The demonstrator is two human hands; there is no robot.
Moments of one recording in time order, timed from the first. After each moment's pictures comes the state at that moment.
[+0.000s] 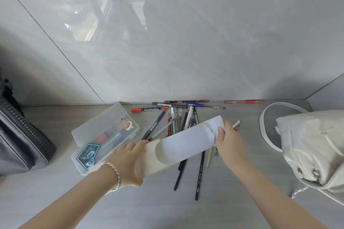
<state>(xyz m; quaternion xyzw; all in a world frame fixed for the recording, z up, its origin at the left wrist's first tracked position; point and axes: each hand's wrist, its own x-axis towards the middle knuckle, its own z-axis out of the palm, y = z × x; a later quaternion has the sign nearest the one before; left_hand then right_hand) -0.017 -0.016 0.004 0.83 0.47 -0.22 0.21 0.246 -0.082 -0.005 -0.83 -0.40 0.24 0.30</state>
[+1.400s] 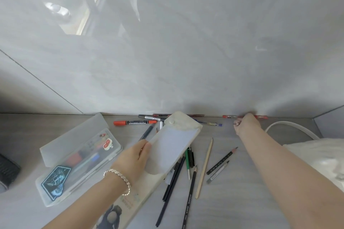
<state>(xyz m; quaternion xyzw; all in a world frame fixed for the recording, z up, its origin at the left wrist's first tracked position) 0.068 0.027 -0.007 0.68 0.60 0.04 0.41 0.408 0.045 -0.085 -0.67 0.21 0.37 0.61</state>
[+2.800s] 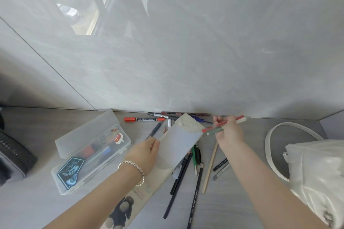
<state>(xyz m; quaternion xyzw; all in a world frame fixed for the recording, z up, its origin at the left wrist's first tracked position) 0.066 0.025 -0.015 0.67 0.63 0.01 0.39 0.286 0.026 -0.014 -0.56 0.17 0.45 0.67</state>
